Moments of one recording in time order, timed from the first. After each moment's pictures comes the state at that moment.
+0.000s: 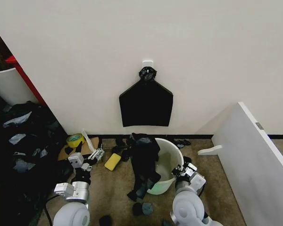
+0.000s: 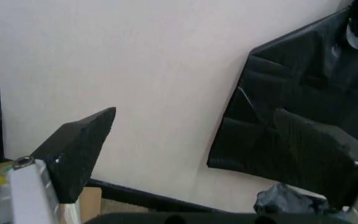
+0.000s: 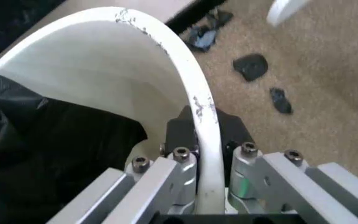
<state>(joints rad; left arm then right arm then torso) 1.55 -1.29 -0.47 -2.03 -0.49 -0.24 -0.11 -1.32 1.21 -0.01 2.00 0.90 0.00 0.96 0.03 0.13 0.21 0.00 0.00</state>
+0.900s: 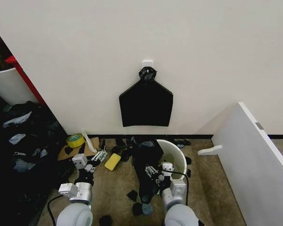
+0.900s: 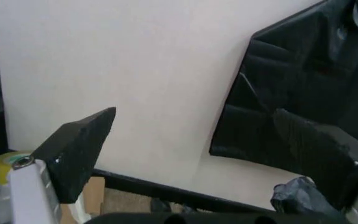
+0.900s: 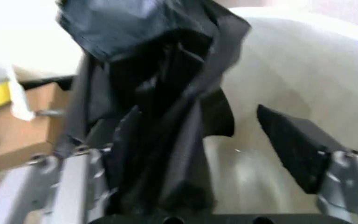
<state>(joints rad) 1.55 -1.29 -0.44 -2.03 -0.46 -0.23 -0.15 -1.28 1.16 -0.19 2.01 0.55 -0.20 0.72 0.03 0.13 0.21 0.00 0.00</state>
